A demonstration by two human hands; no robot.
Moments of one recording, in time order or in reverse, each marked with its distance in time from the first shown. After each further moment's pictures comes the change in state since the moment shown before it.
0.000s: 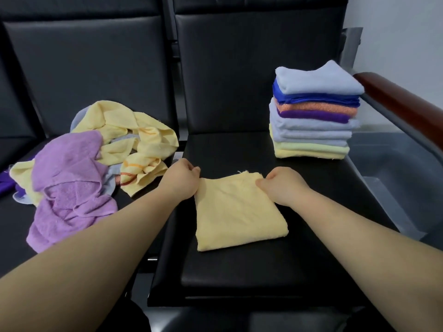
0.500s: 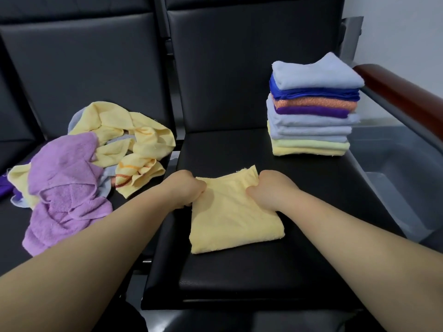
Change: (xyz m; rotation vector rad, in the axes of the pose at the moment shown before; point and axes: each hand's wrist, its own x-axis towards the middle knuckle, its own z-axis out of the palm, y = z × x) left_hand -0.014 0.013 0.001 0.100 -0.268 -0.121; right_hand 0.001 -0.006 0.013 -0.202 -0.073 -0.065
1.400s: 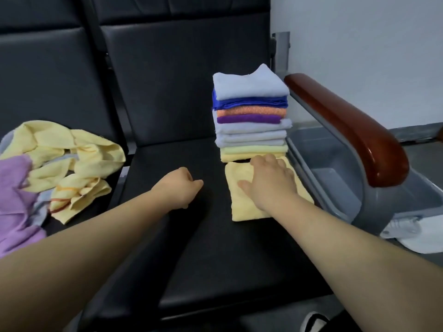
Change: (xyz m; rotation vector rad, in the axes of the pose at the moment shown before) left_hand 0.004 0.092 0.053 0.132 0.003 0.230; right_hand -0.029 0.087 -0.054 -0.169 0.409 -0.013
